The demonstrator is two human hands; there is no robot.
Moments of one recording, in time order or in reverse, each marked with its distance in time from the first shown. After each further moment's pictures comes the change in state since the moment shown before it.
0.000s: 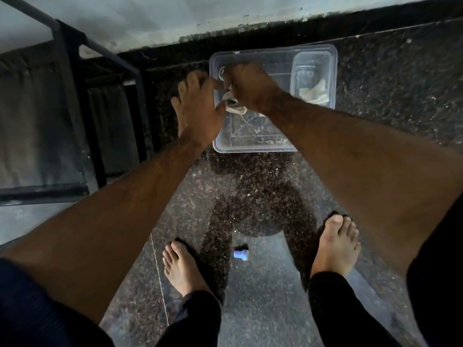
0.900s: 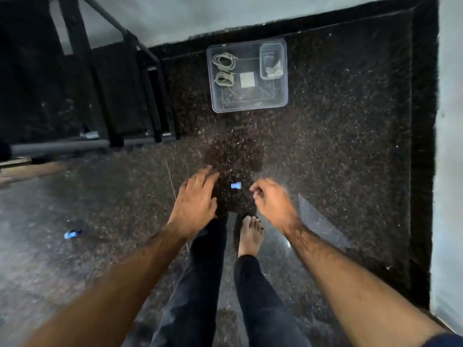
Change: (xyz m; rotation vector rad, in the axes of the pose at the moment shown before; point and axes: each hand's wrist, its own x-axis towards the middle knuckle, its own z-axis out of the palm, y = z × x) left_hand -0.335 -0.035 -0.136 0.078 -0.441 0.303; right_hand -0.411 -0.158 0.047 0.457 0.085 0.421
